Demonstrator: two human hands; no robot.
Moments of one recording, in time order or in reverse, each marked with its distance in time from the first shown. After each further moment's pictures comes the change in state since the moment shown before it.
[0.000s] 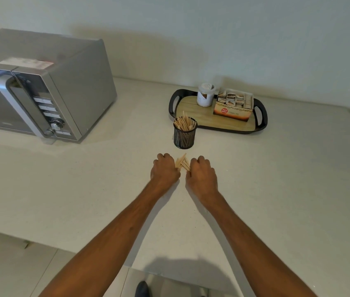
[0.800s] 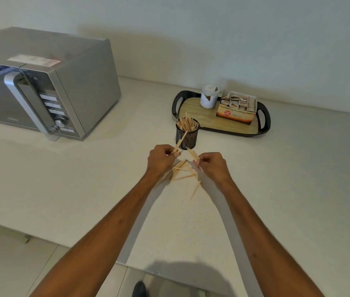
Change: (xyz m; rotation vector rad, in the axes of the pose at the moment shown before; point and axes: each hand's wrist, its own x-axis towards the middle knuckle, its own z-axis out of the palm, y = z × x) left_hand 0.007 -0.007 -0.032 -0.612 0.139 0.051; right_hand 0.033 0.035 -0.025 0.799 -0.086 0.281
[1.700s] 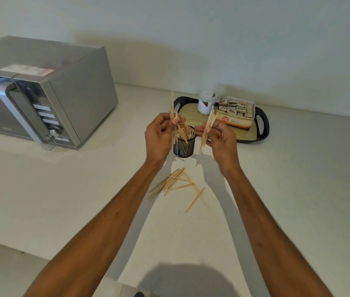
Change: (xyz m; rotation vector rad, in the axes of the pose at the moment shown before) left_hand 0.024 0.073 -0.020 -0.679 0.150 0.315; right_hand 0.026 -0.058 -0.044 0.531 0.065 -0.421
